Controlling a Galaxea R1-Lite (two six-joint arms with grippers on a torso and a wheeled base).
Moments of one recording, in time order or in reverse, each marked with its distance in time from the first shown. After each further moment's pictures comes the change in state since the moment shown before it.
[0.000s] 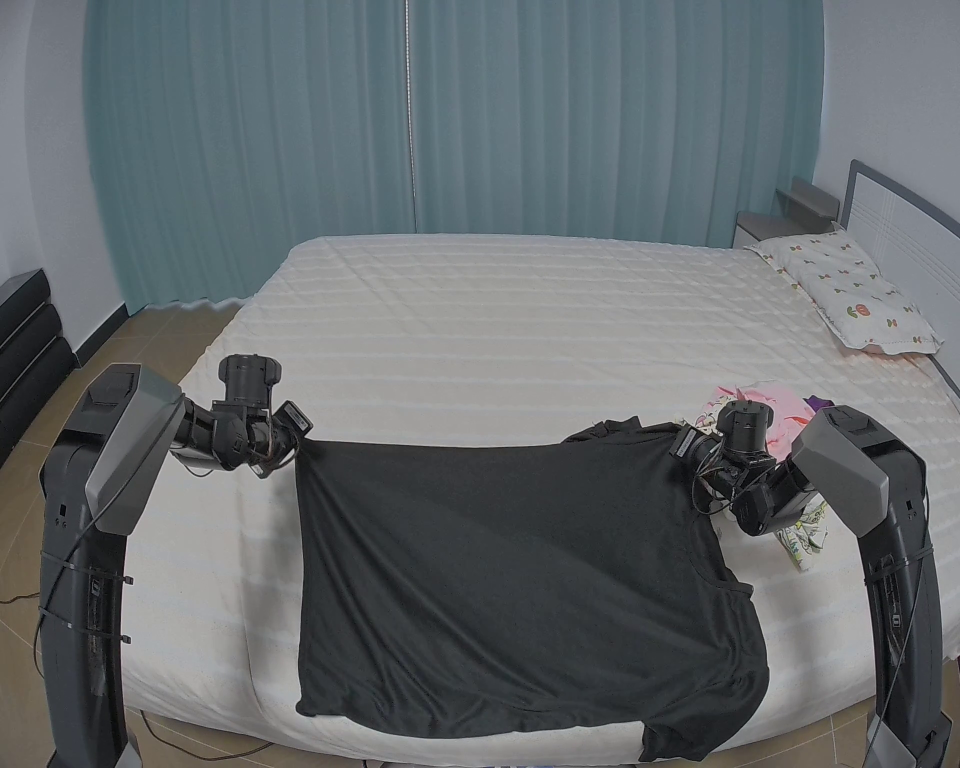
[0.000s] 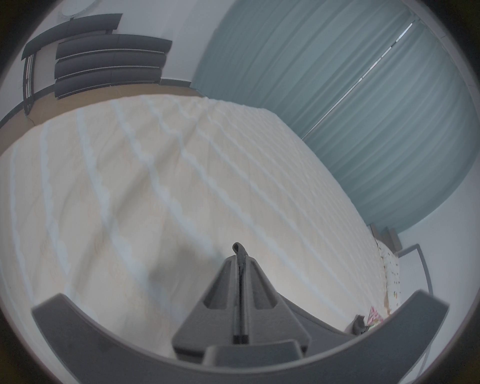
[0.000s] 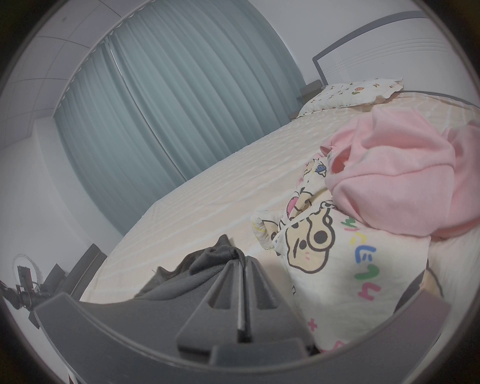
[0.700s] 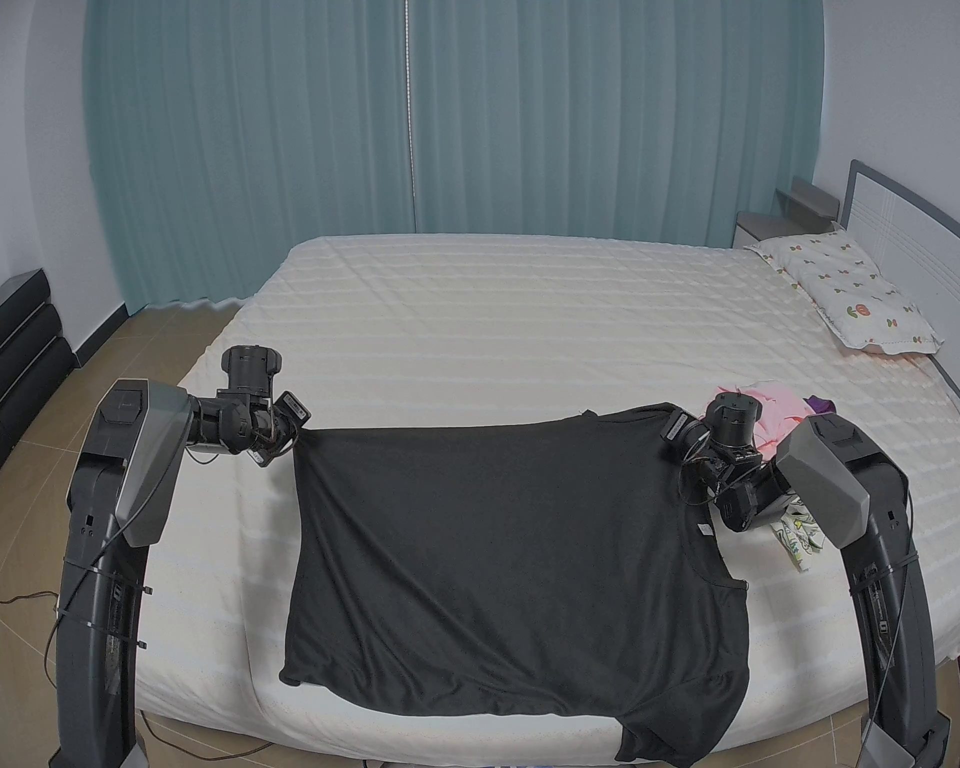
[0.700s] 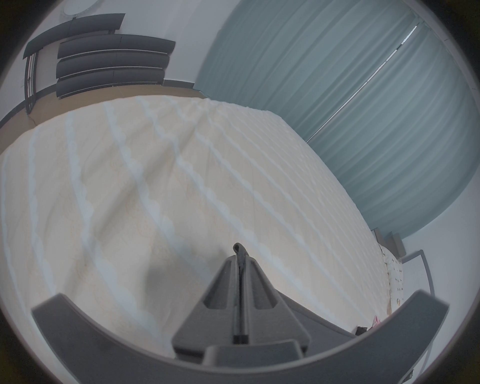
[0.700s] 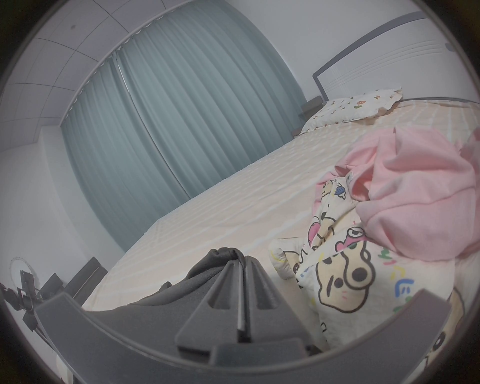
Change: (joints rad) left arm 0.016 0.146 -0.266 0.148 -0.003 -0.005; right arm 0.022 0.087 -0.164 -0.041 -0.074 0.014
